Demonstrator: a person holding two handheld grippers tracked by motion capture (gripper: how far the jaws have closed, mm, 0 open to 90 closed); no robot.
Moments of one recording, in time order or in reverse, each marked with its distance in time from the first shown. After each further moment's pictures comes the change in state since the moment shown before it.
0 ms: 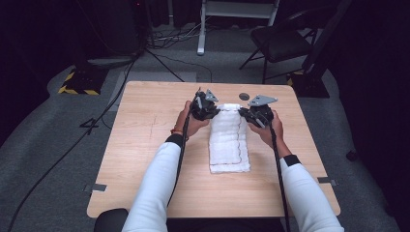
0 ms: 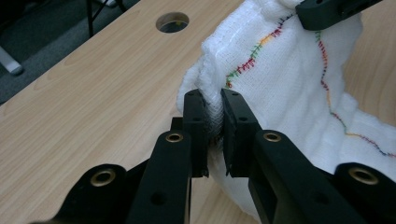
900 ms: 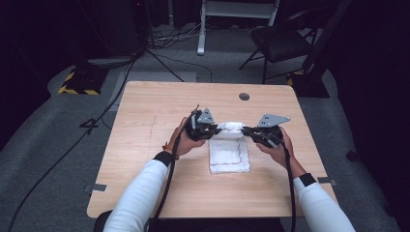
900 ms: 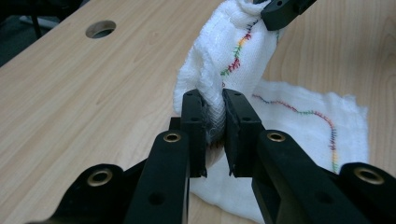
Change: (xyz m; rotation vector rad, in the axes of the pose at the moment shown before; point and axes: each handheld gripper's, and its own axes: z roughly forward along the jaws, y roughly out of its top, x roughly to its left) left arm -0.047 -0.039 -0.038 -0.060 -0.155 0.116; right arm 0.030 -0.040 -0.048 -0.051 0.189 -0.058
